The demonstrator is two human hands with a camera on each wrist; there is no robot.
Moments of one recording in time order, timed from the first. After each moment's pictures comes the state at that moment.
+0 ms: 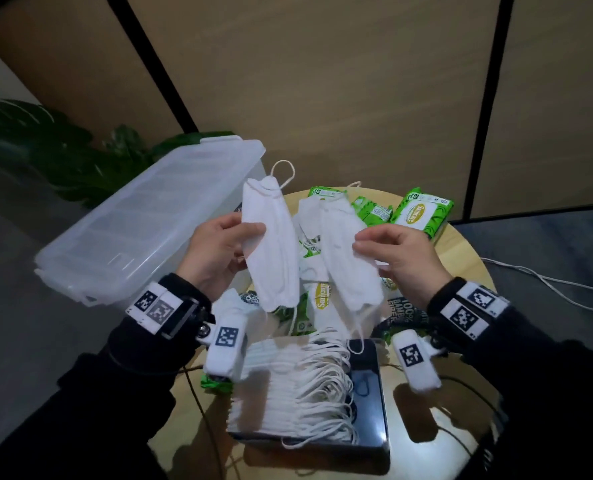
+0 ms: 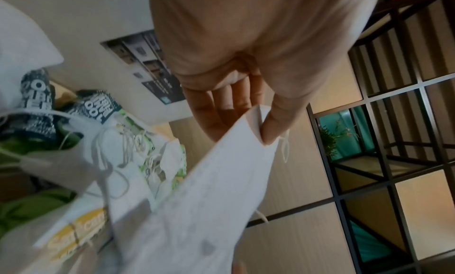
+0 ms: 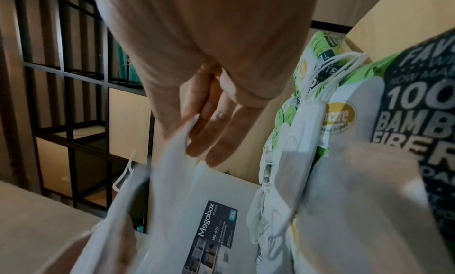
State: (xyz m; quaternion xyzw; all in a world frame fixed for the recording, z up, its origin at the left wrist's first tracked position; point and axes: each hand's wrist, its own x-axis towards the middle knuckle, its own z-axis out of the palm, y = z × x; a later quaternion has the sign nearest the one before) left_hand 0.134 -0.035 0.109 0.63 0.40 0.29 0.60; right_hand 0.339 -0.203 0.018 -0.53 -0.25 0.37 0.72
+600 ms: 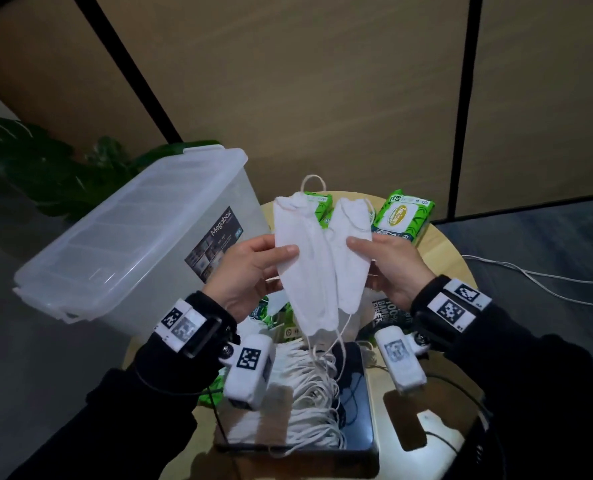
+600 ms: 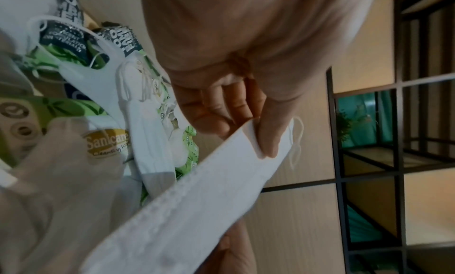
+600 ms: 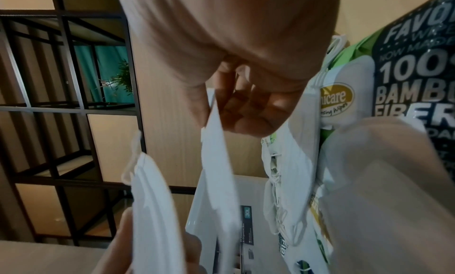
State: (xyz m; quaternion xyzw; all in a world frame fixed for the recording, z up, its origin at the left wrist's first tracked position) left_hand 0.169 -0.080 0.088 0.61 0.36 0.20 0.67; right_hand 0.344 -0.204 0.018 -0.53 -0.13 0.42 0.72
